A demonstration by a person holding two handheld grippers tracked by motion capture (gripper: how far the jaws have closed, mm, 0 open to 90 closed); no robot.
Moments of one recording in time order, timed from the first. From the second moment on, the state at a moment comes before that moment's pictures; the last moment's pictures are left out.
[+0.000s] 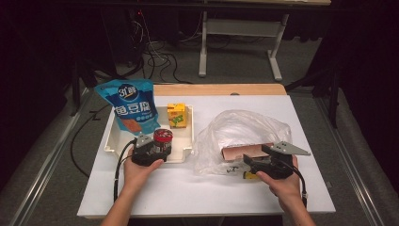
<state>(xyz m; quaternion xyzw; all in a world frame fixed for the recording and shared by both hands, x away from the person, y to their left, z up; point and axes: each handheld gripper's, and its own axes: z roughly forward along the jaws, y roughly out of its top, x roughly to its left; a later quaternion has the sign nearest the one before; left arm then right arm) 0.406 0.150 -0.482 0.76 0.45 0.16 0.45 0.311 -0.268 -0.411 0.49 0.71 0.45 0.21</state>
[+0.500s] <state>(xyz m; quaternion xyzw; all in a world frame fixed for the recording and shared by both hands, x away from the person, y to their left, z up) 0.404 0.149 -0.482 0.77 0.46 0.16 0.42 0.311 -0.266 -0.416 0.49 0.72 0.44 0.21</state>
